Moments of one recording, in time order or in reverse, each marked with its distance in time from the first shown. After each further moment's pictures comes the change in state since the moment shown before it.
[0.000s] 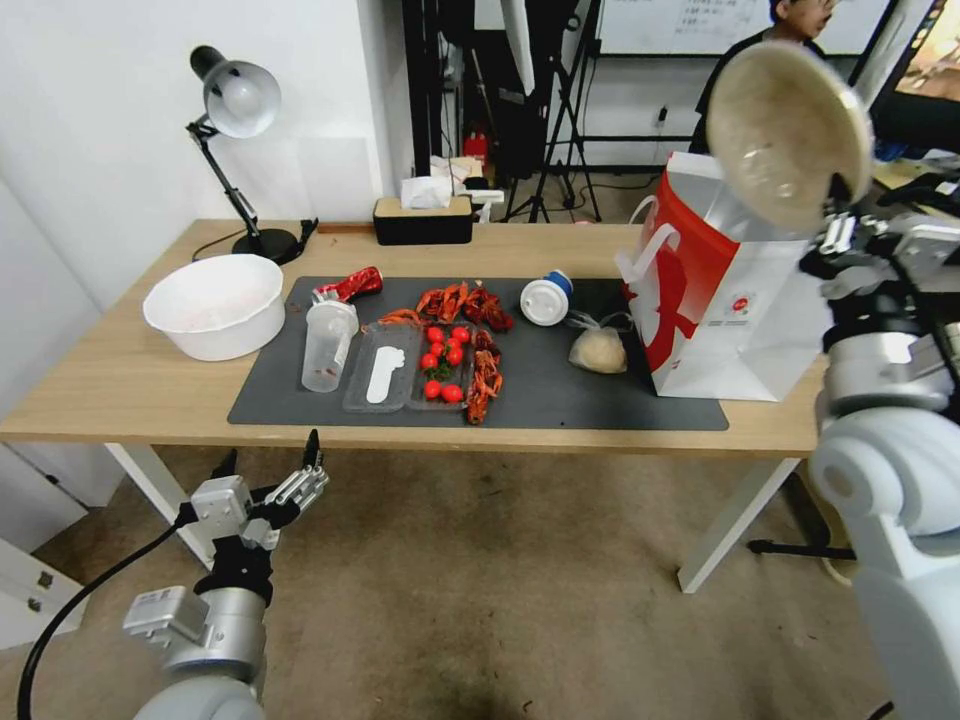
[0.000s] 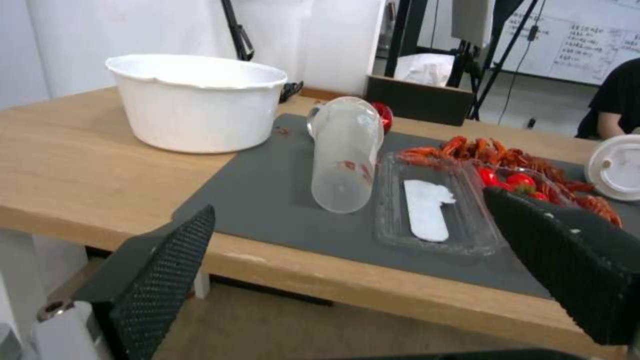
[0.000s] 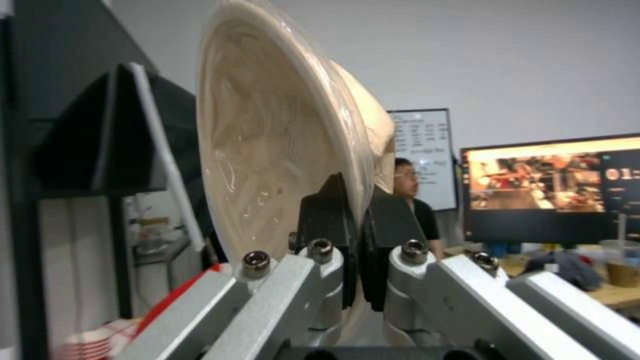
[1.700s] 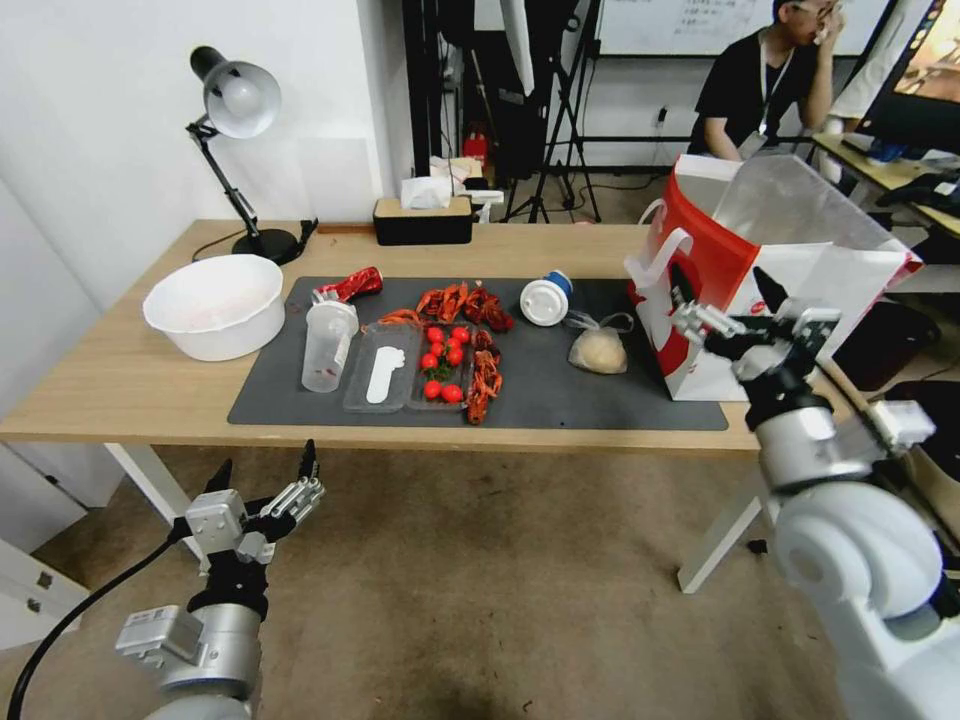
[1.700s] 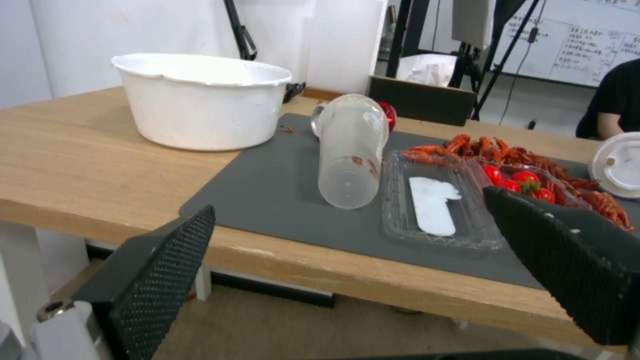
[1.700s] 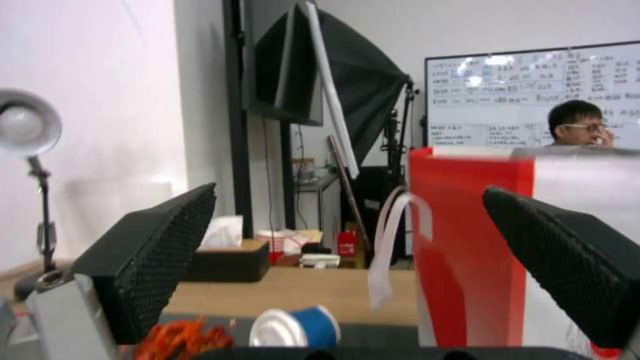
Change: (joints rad) left arm 0.011 0.007 -0.017 0.027 -0.013 -0.043 0.021; right arm -0.329 0.079 -0.108 0.110 -0.077 0.154 -0.313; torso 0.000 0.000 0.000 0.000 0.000
